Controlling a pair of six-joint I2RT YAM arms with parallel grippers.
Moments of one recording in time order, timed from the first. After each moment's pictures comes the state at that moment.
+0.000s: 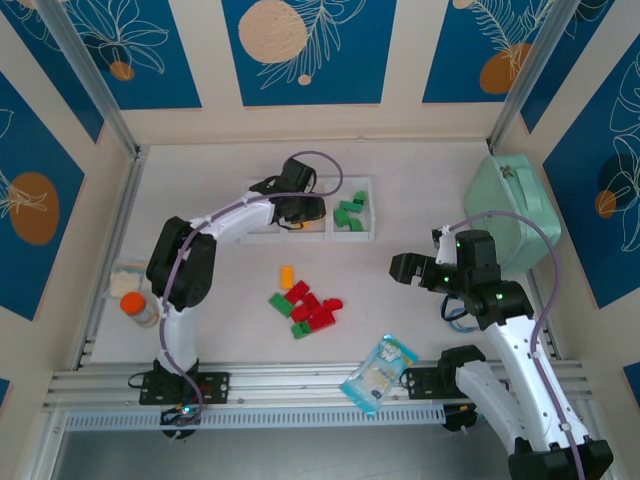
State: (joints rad) left arm -0.58 2.01 1.56 -0.47 0.08 -0.65; right arm 0.18 0.69 0.74 -0.84 -0.36 0.41
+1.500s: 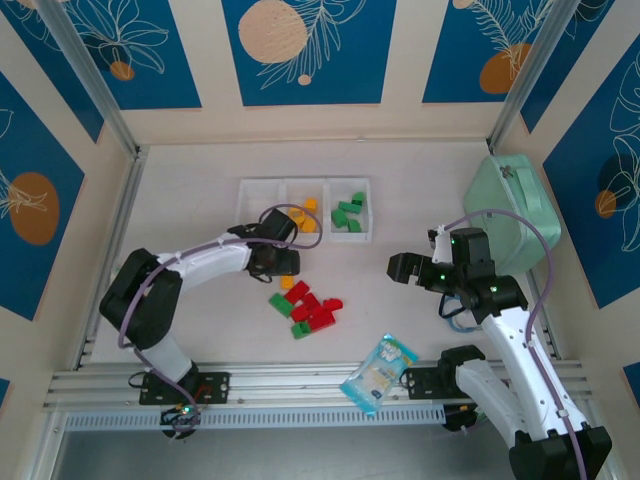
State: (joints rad) left arm -0.66 1.67 1.03 -0.59 -0.08 -0.62; right arm 0.18 0.74 0.72 -0.83 -0.36 0.41
